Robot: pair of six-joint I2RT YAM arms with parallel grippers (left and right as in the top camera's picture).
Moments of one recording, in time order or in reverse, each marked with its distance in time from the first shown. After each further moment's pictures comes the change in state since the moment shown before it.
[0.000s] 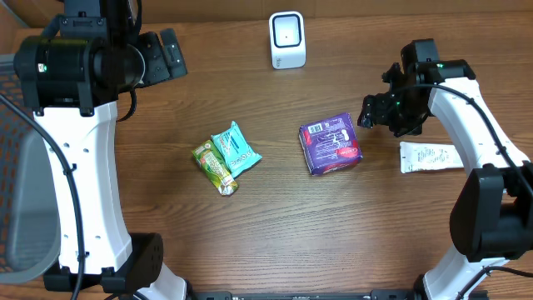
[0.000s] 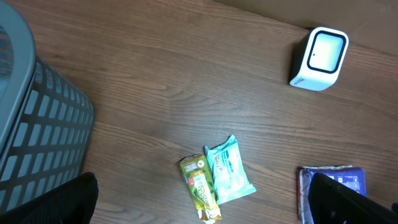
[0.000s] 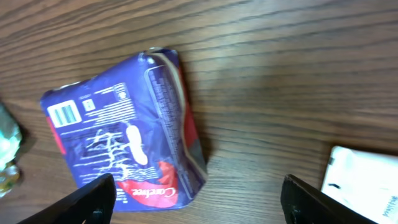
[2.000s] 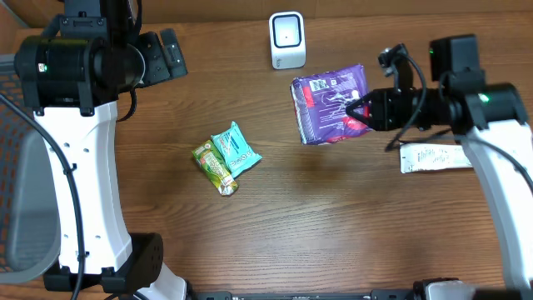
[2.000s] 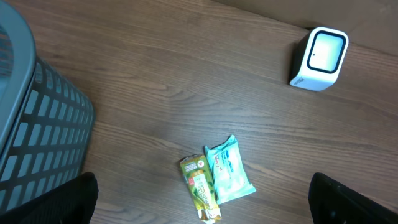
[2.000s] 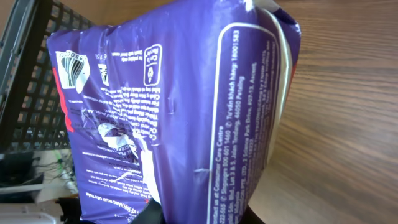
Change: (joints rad) left arm 0.000 0.000 0.000 0.000 0.000 0.000; right arm 0.036 -0.411 -0.038 0.027 -0.450 -0.113
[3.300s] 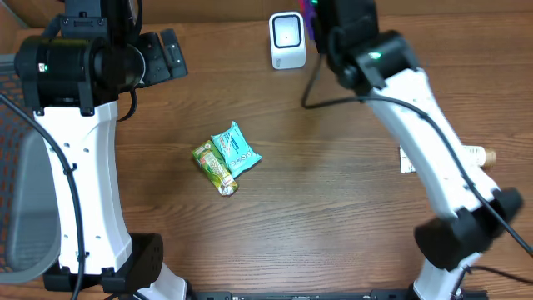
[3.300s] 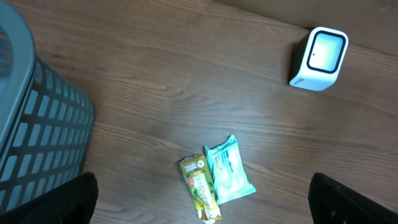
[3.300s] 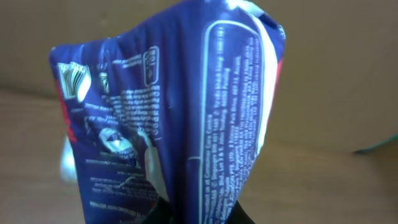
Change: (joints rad) left arm 0.000 0.000 0.000 0.000 0.000 0.000; right arm 0.392 0.467 0.592 0.299 1.343 -0.021
